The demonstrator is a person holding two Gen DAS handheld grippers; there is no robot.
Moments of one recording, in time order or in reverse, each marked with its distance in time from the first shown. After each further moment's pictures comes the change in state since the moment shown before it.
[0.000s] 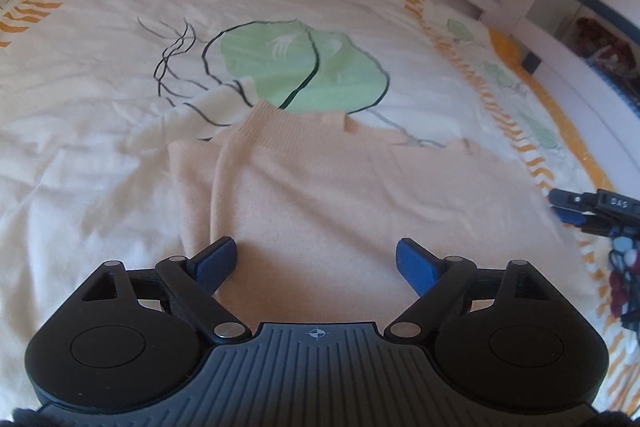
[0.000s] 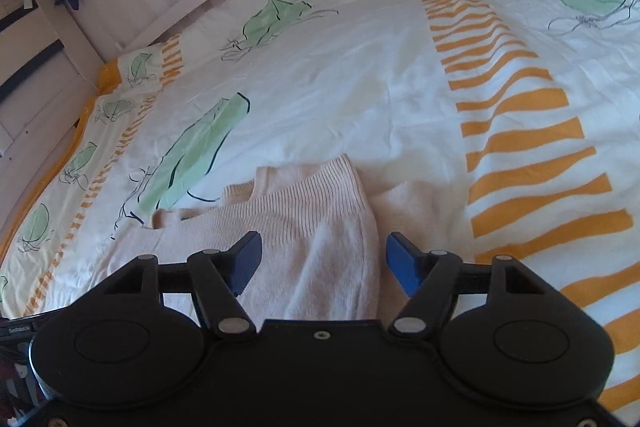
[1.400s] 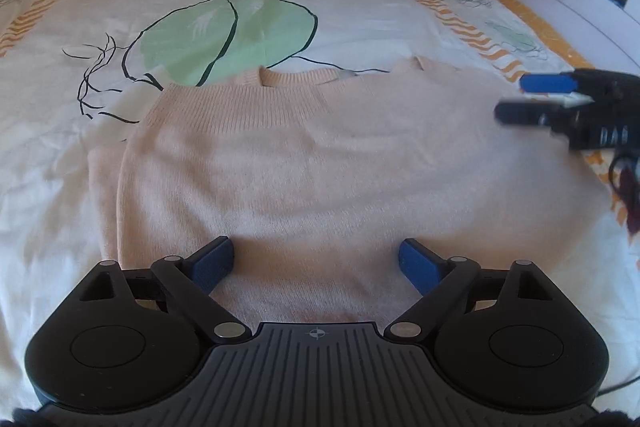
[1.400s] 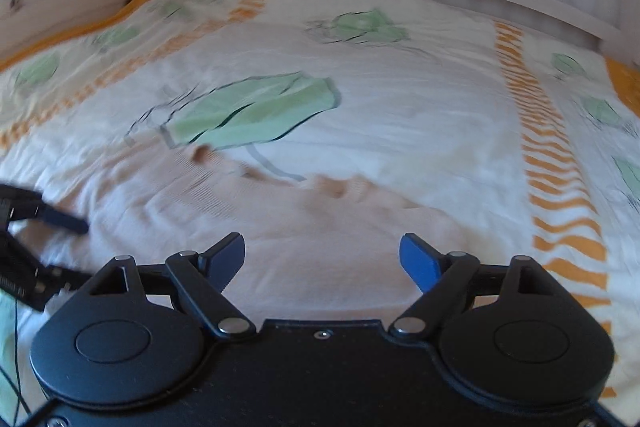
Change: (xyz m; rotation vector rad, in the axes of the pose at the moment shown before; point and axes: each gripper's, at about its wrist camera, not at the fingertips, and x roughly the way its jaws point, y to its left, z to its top) left arm 0.016 -0.062 -0.016 0.263 0.097 0.017; right arm 0.016 0.126 -0.035 -0.633 -0.009 -0.085
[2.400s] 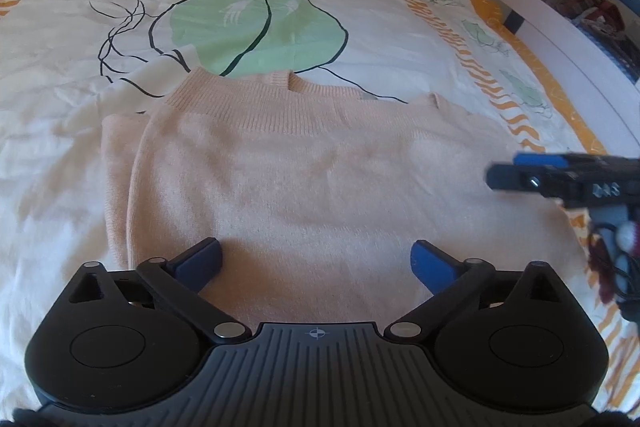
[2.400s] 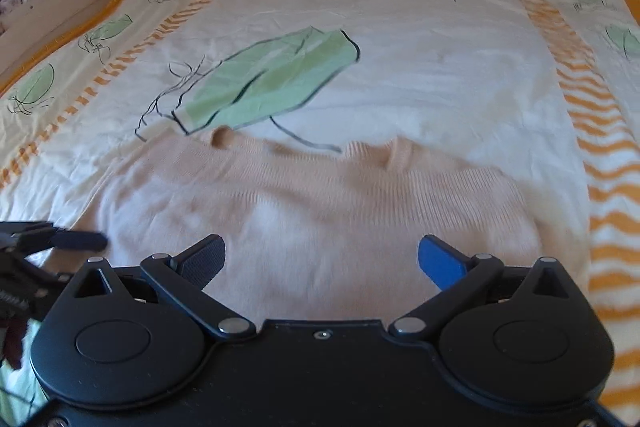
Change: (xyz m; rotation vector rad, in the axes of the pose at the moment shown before) left arm -0.003 0.024 0.001 -0.194 -0.018 -0.064; right arm 0.005 -0.012 0.003 0.245 0.169 0.060
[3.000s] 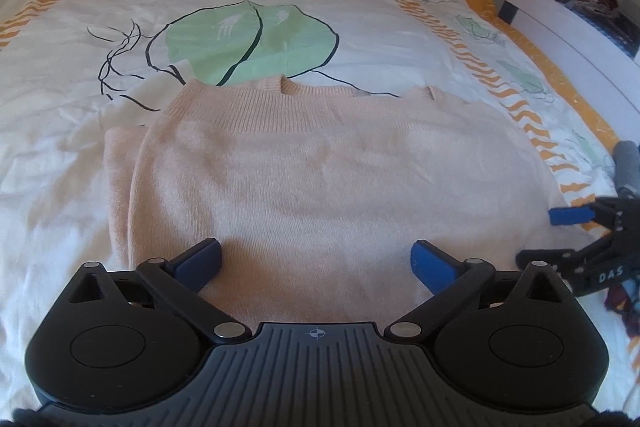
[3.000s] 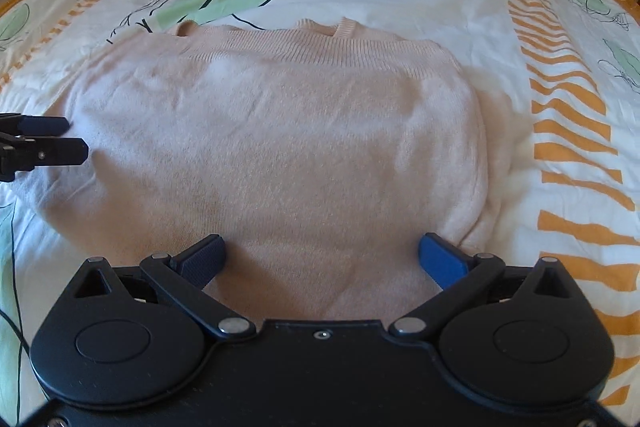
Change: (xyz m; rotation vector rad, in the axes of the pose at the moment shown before) left arm -0.008 -0.015 -0.009 0.065 -0.037 0.046; right arm -0.004 -0.010 -0.060 -0.017 0.091 -0.123
